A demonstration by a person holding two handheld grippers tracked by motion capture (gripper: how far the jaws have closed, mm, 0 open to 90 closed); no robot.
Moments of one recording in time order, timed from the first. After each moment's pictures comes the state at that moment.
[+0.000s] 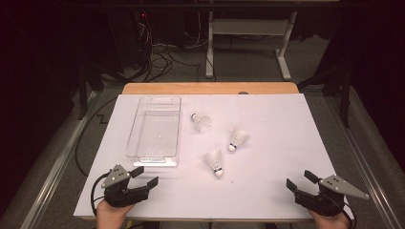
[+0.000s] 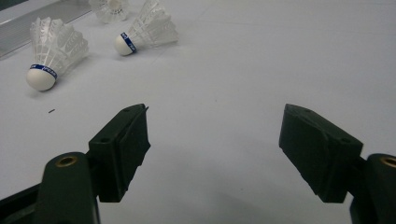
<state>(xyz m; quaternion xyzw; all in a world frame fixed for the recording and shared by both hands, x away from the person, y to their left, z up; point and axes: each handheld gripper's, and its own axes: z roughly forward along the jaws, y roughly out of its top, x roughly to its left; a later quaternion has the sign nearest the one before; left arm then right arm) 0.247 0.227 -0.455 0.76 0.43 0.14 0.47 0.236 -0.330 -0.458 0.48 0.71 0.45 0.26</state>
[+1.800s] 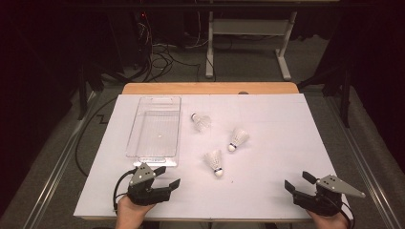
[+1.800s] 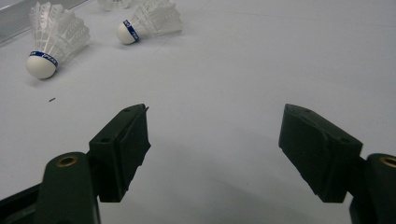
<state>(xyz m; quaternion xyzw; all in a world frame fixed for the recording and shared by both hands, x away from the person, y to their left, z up) 0.256 0.170 -0.452 0.79 0.38 0.12 0.46 0.238 -0.327 -0.460 0.48 0.72 0.44 0.25</state>
